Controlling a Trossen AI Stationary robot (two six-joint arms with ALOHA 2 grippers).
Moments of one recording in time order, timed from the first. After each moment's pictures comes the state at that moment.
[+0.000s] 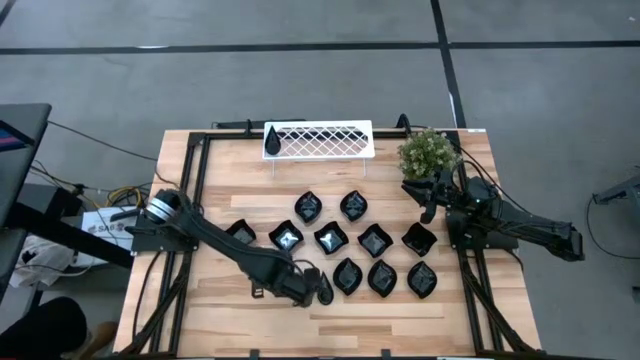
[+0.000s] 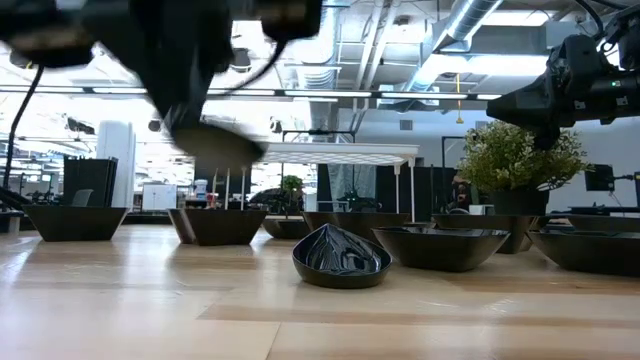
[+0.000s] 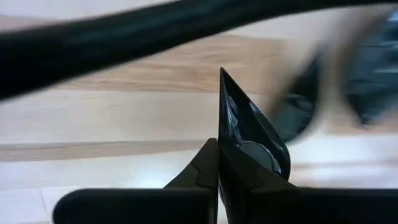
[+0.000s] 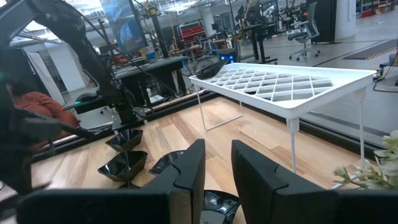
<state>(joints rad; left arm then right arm) -0.51 2.06 1.46 -0.86 -0.09 -2.07 -0.34 0.01 0.02 -0.01 0.03 0.24</state>
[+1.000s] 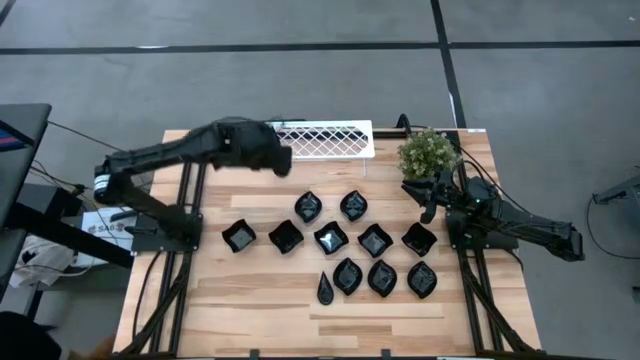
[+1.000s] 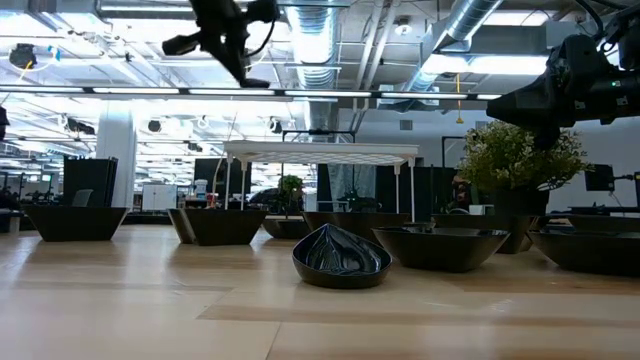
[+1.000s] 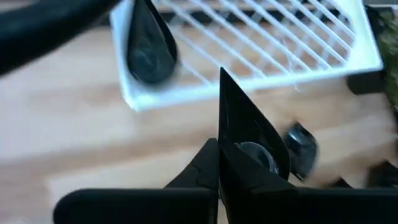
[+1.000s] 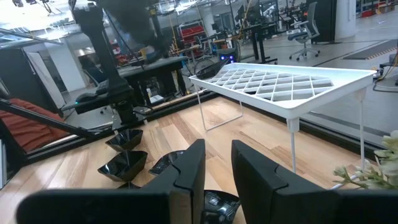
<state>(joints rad) 0.25 1.57 1.46 -1.08 -0.35 -1.01 -0.34 0.01 0.02 -0.01 0.03 0.24</state>
